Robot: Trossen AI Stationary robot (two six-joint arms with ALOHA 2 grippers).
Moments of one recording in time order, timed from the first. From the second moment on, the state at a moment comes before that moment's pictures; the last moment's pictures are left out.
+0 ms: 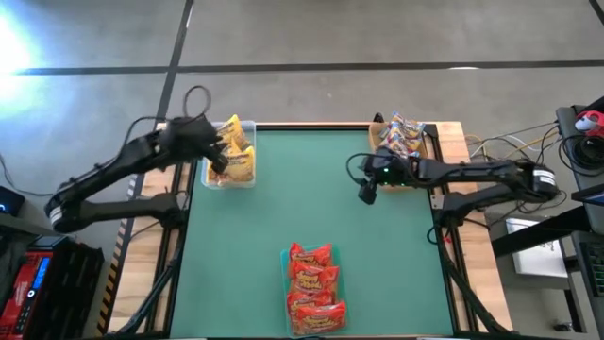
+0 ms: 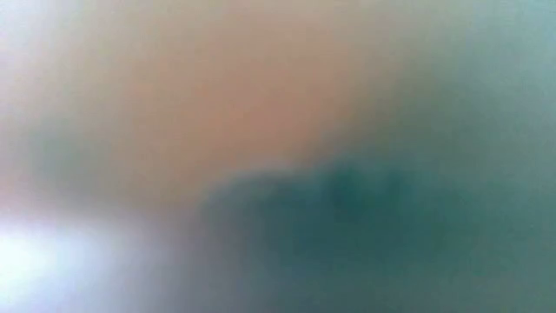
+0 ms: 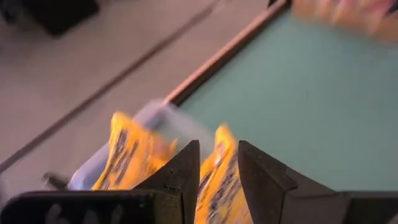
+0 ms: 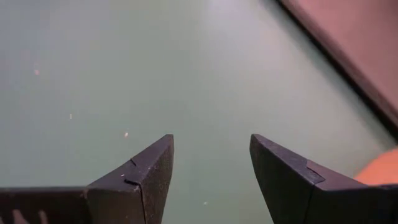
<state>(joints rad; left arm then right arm) 0.54 0.81 0.92 -0.78 -0.25 -0.05 -0.31 1.17 0.58 -0.14 0.13 0.01</state>
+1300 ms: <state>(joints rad) 0.45 0.32 0.01 0.54 -0.07 -0.17 -0.31 0.85 0.01 0.63 0.34 0.09</state>
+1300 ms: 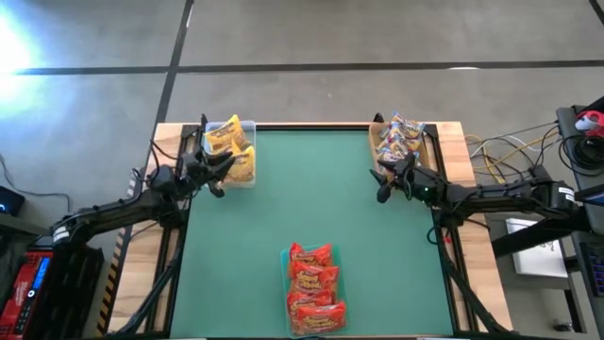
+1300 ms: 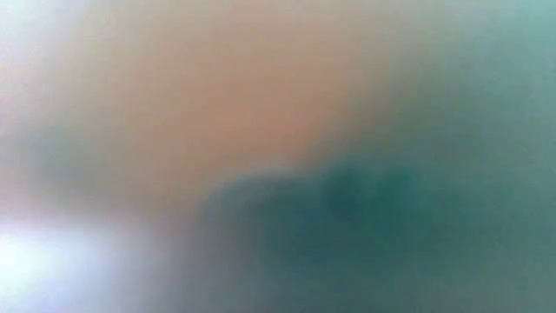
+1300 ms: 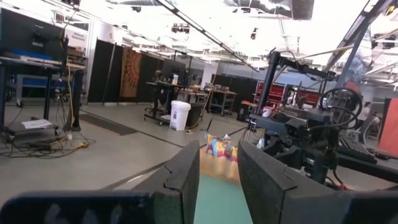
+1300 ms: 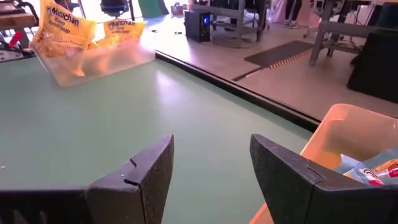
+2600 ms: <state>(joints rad) 0.45 0.42 0.02 0.47 -0.07 -0.22 -0.31 0.83 0.01 0.63 0.34 0.00</state>
